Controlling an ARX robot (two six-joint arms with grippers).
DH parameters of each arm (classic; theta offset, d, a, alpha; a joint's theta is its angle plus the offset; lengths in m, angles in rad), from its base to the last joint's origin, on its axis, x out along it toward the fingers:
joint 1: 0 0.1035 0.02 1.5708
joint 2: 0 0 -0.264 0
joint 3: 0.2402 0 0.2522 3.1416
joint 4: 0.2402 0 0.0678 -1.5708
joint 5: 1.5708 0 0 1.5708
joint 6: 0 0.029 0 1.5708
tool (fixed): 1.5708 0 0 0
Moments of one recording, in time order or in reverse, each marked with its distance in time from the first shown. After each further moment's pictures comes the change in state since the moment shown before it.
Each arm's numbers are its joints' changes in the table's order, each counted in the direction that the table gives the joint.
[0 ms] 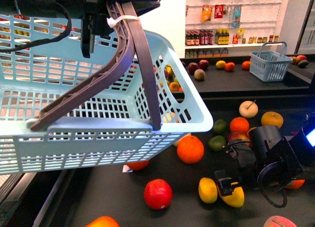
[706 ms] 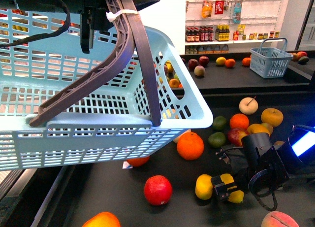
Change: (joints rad) left arm 0.000 0.000 0.000 0.000 0.000 0.000; right arm 0.018 -0.099 0.087 -0.014 0.012 -0.048
